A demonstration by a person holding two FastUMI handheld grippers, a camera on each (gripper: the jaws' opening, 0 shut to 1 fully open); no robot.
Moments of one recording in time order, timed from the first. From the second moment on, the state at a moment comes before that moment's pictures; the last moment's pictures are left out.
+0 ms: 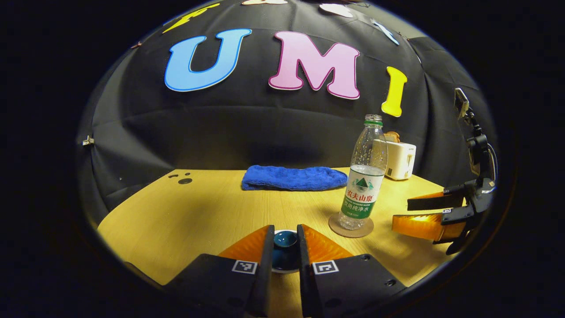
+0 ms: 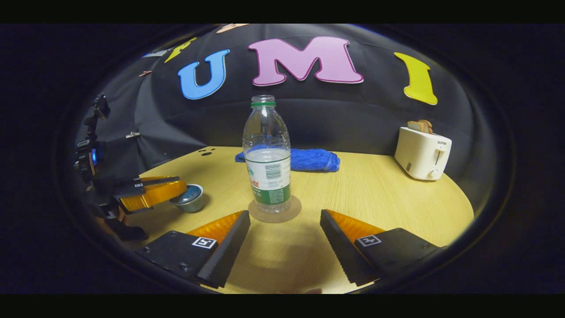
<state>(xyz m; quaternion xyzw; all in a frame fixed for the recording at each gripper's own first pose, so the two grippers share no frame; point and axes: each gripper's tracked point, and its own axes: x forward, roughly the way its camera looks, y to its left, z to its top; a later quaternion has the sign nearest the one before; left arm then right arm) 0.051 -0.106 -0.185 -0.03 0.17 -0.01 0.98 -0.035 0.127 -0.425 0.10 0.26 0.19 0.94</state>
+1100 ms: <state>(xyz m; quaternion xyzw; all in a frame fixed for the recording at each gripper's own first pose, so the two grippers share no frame) 0.025 -0.096 0.022 0.00 0.12 -0.02 0.99 -0.034 0.096 -0.221 0.11 0.18 0.15 0.97</state>
